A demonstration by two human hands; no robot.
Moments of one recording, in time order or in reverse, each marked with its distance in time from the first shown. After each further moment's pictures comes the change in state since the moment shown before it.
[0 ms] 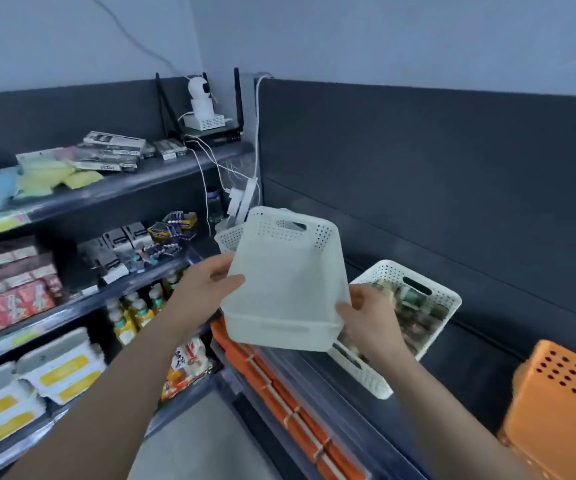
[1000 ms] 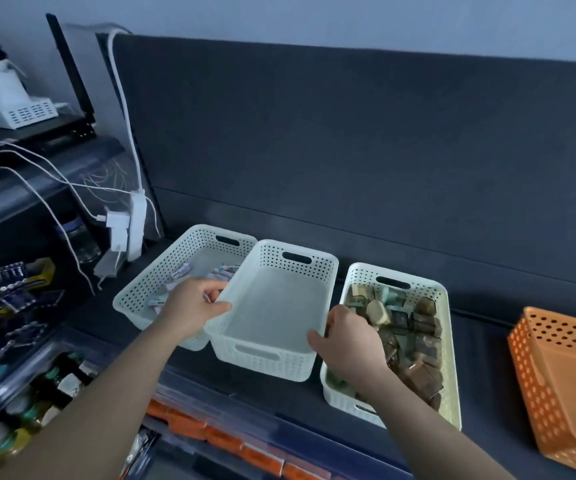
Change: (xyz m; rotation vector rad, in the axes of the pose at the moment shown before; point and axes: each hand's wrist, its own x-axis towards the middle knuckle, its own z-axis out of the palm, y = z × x) left_hand 0.263 -0.114 0.035 0.343 -0.412 0.201; right_hand 0.114 0.032 0.077 -0.670 0.236 0.336
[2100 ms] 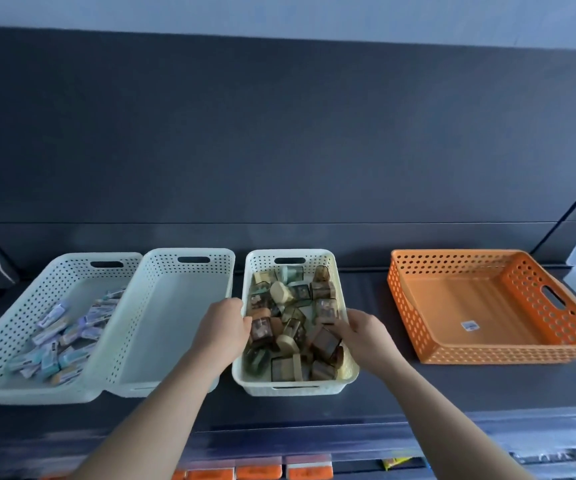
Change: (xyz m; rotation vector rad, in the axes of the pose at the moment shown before) left_hand -0.019 0.122 0.142 0.332 -0.224 0.160; right_hand -0.045 0.148 -0.043 0.343 0.150 0.310
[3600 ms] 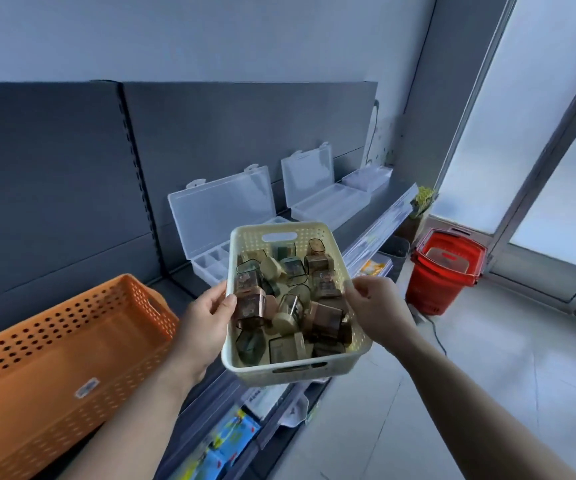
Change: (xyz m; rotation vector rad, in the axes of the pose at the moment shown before) left_hand -0.151 0.499 0.210 -0.949 -0.679 0.513; right_hand -0.247 0.281 -0.413 0.089 0.909 0.402
